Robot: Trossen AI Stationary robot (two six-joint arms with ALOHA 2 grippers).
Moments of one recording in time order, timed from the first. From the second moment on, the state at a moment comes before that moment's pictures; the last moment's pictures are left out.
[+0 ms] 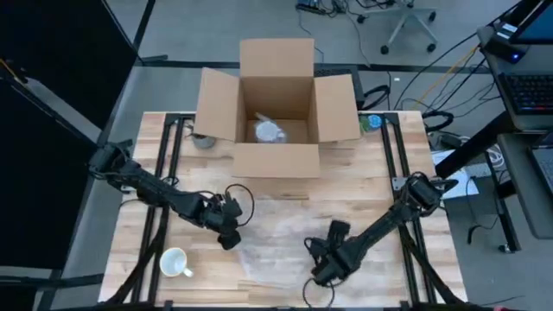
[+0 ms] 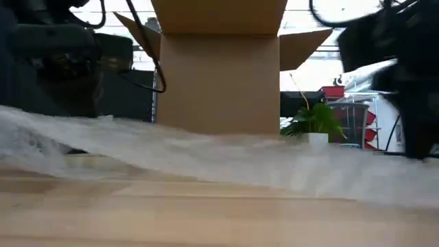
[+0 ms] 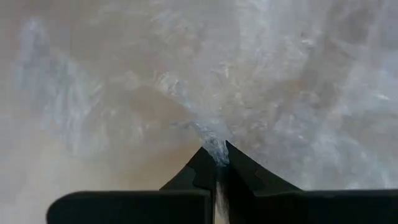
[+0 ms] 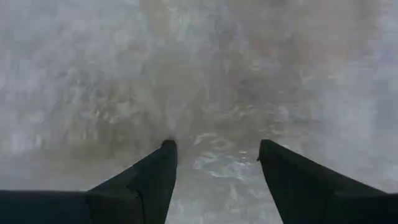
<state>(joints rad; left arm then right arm) -0.43 1.47 0.76 -0.48 -0.21 -0.88 0.61 2.02 1.33 -1.01 0.30 0.88</state>
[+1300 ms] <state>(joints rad) -0.48 1.27 0.85 -0.52 -0.24 -0.77 0.67 1.94 1.33 -0.74 0.53 0.99</state>
